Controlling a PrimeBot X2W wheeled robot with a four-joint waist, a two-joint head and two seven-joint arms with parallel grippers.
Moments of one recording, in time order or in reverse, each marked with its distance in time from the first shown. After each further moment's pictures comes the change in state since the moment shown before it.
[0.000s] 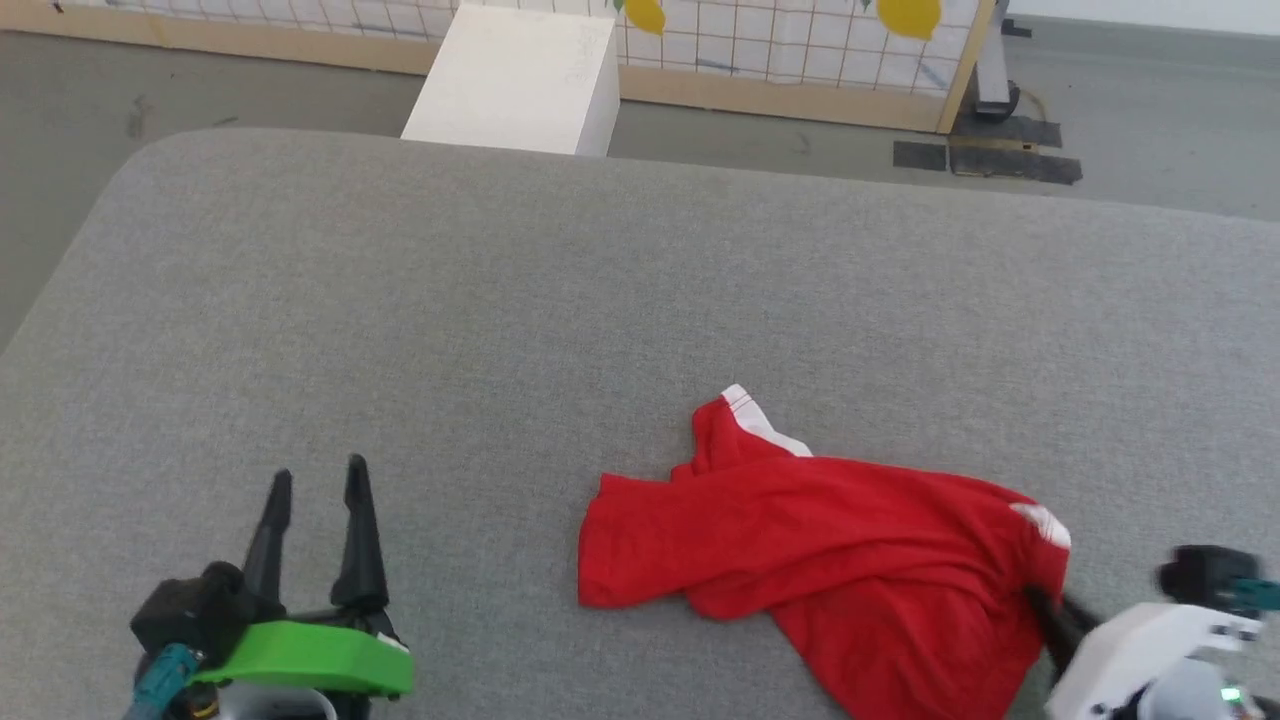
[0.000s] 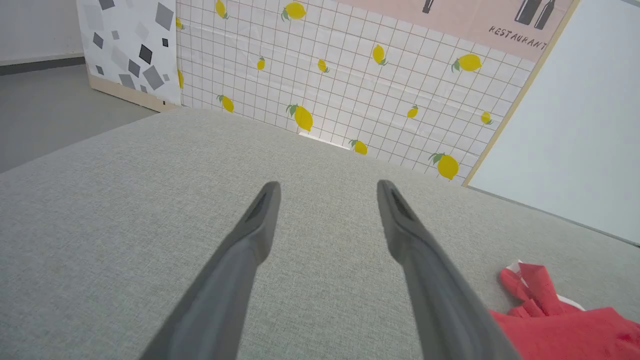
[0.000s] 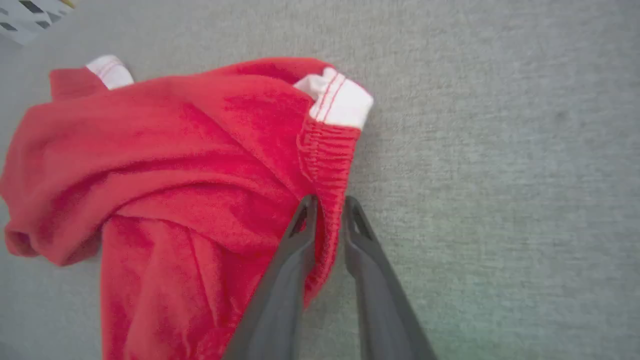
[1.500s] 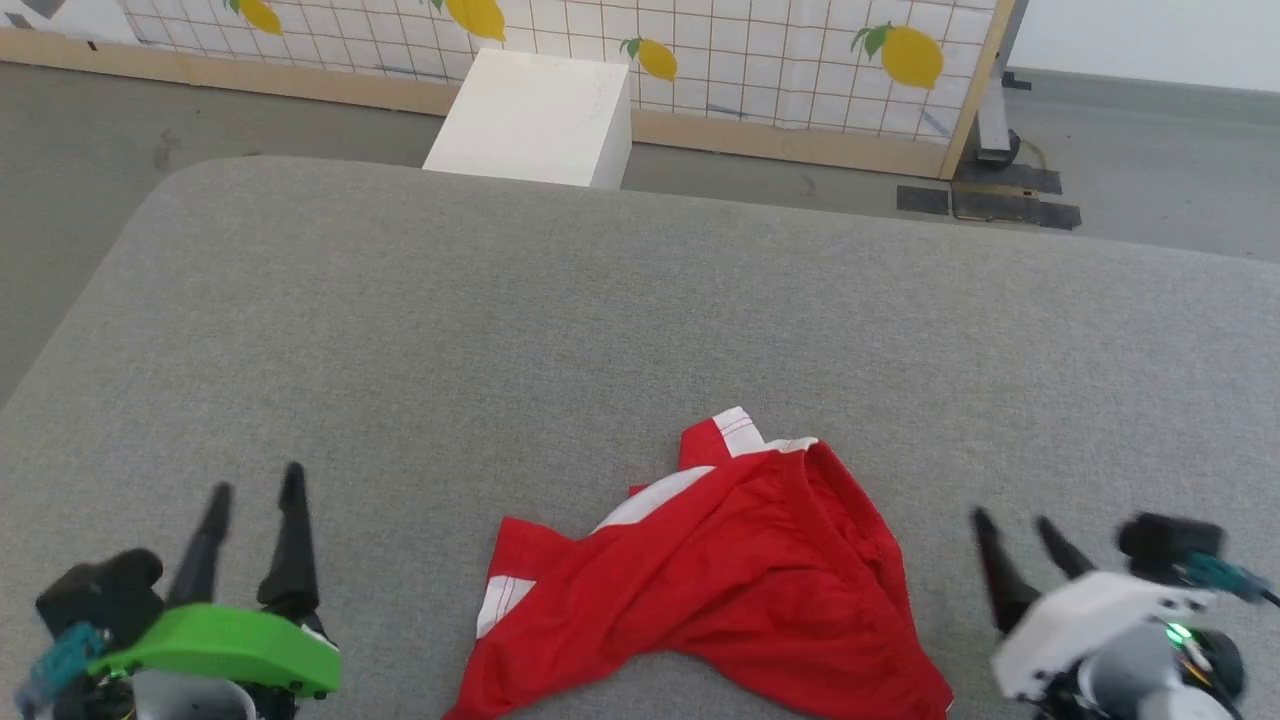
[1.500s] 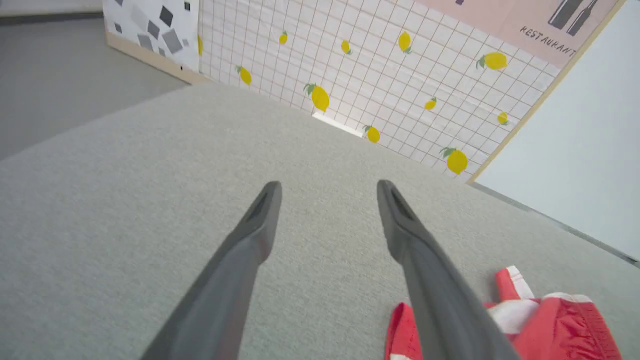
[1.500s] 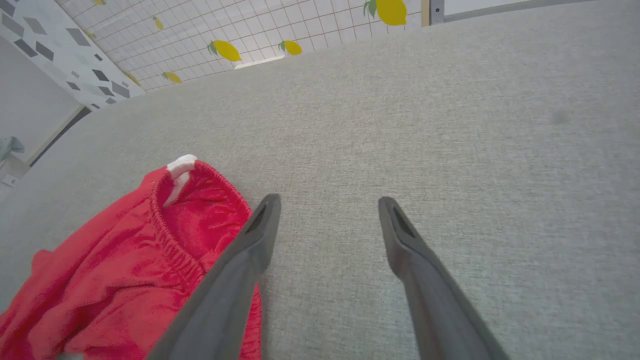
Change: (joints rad) left arm 0.048 0.265 -0.157 -0.136 -0.356 0.223 0.160; right arm -0.075 -0.003 0.084 0.090 -0.051 0.000 -0.330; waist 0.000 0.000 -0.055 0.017
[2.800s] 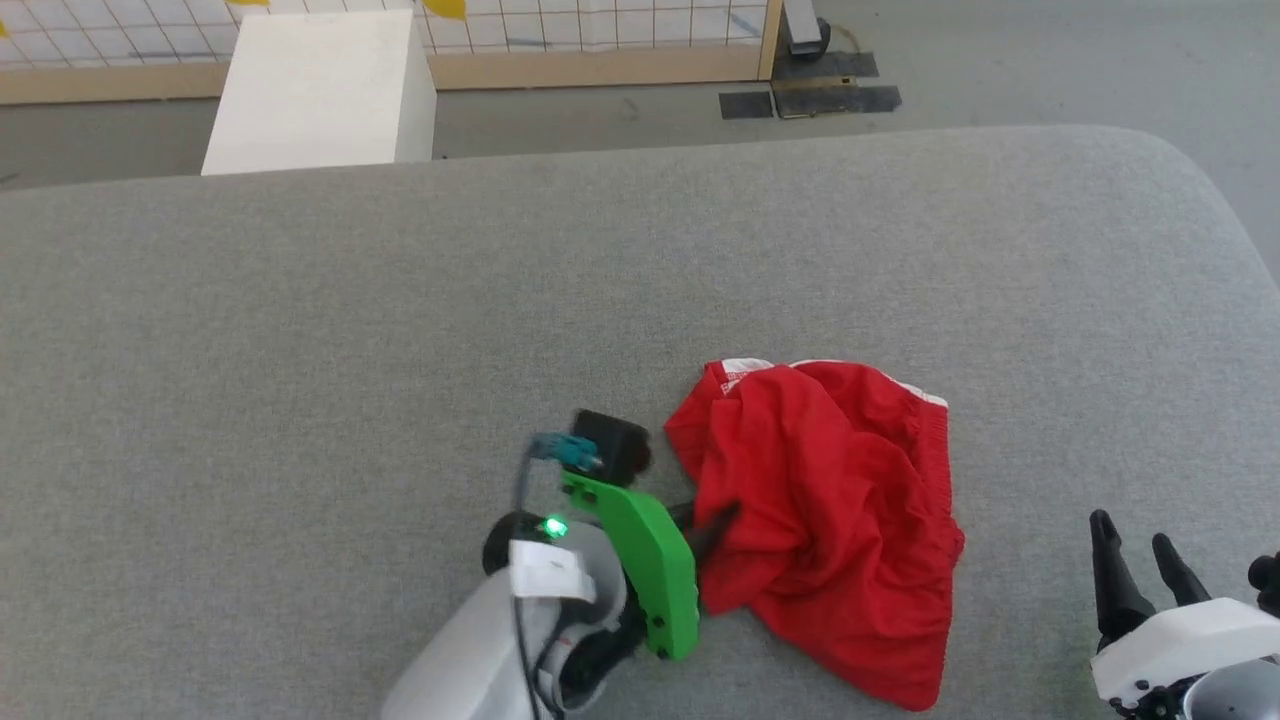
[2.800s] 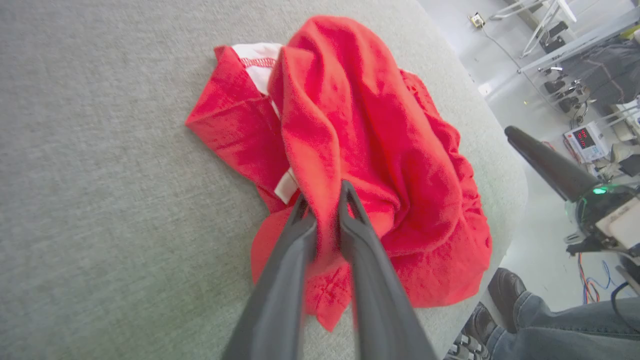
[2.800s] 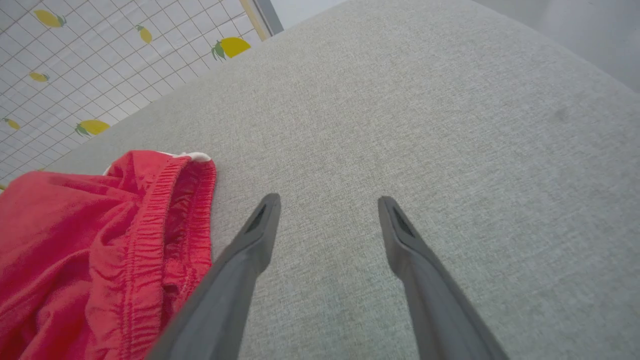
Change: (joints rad) left arm -0.447 -0.262 -0.499 0.432 -0.001 -0.245 0.438; right arm 0.028 0.000 -0.168 -0.012 0.069 0.000 -0.063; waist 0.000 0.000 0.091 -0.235
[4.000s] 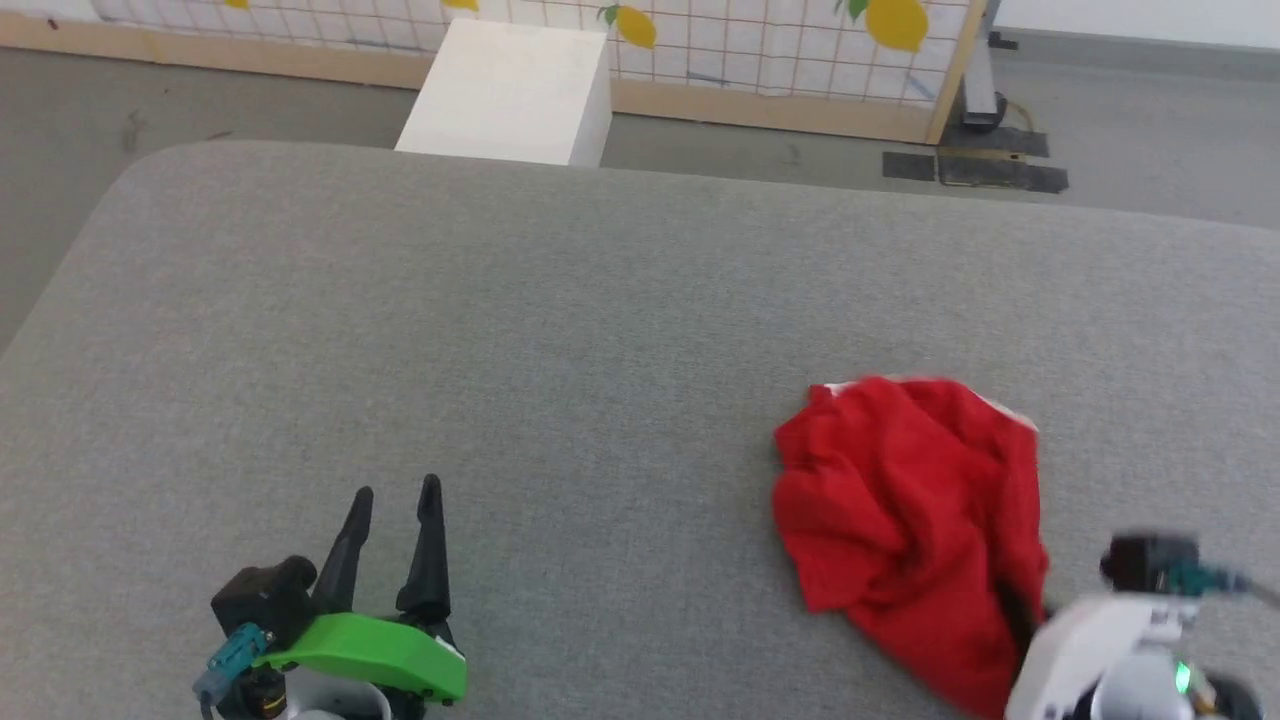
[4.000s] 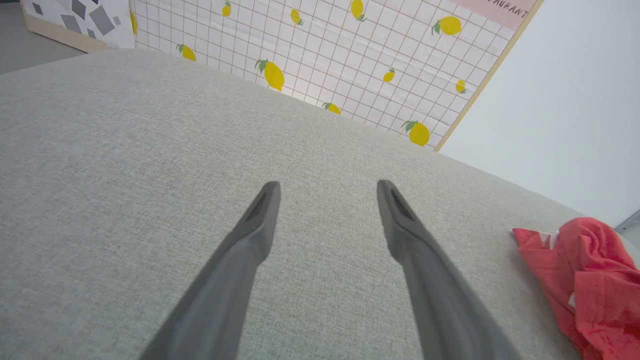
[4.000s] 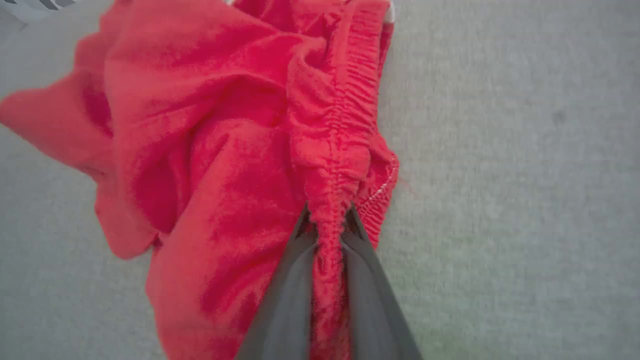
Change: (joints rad) left arm 0.342 -0.010 0.560 -0.124 0.287 0.001 -0.598; right arm -0.003 -0.005 0.163 -0.059 -0.114 0.000 0.330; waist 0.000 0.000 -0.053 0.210
